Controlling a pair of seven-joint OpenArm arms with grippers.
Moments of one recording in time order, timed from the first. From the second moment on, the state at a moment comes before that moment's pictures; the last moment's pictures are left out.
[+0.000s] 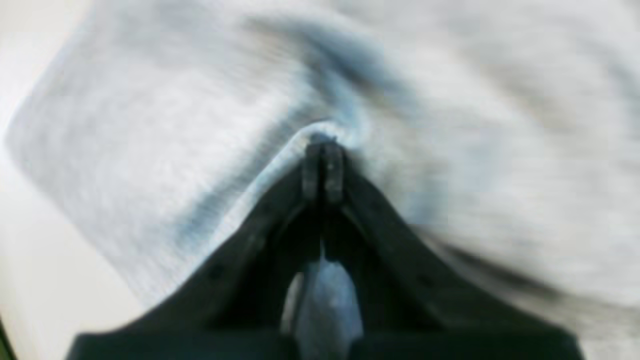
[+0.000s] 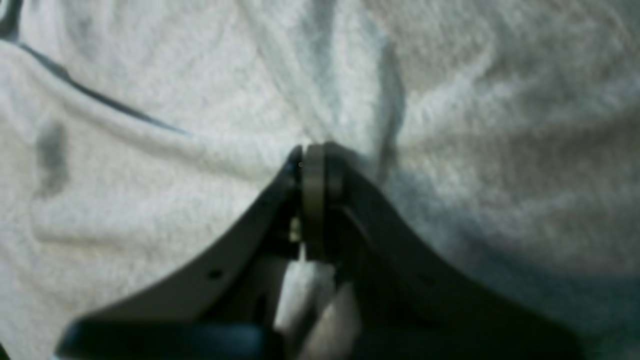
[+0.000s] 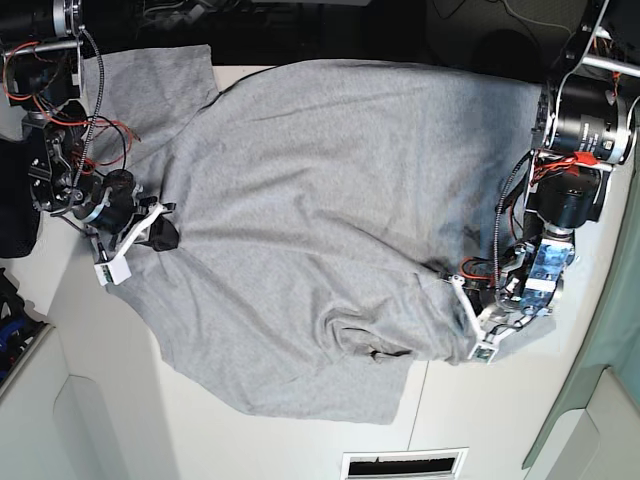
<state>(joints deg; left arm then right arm) -33.1 -15.7 14.0 32.5 -2.0 -20.2 27.2 11.0 18.8 -4.5 49.0 26.0 29.0 -25.9</state>
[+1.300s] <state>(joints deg) -19.3 -30.1 26.1 48.4 -8.8 -15.4 26.7 19.7 11.3 -11.9 46.1 10.0 29.1 -21.1</state>
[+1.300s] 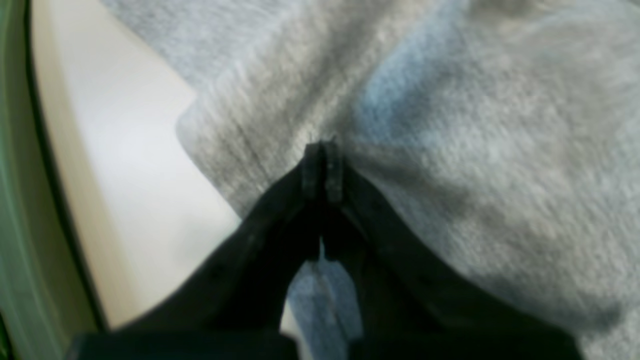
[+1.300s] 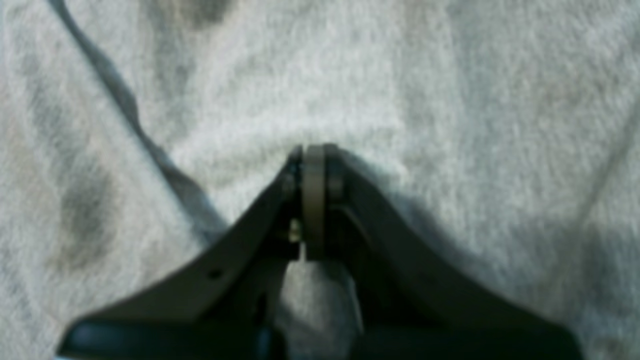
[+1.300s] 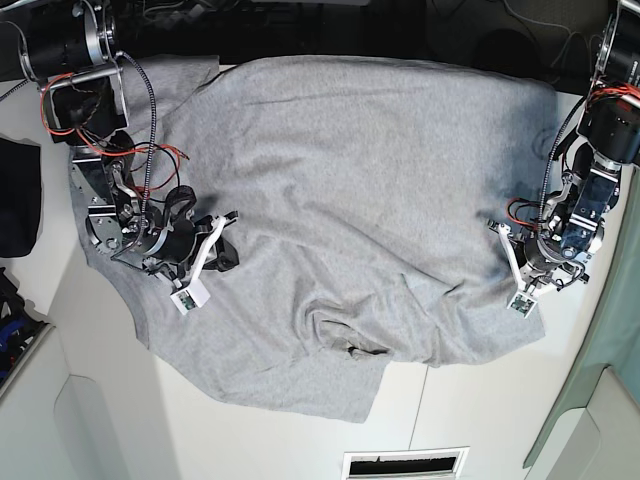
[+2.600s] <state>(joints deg) -9.4 -41.7 26.5 75.9 -22.5 -21.3 33.2 -8.8 15.4 21.4 78.0 29.3 28.4 -36.5</state>
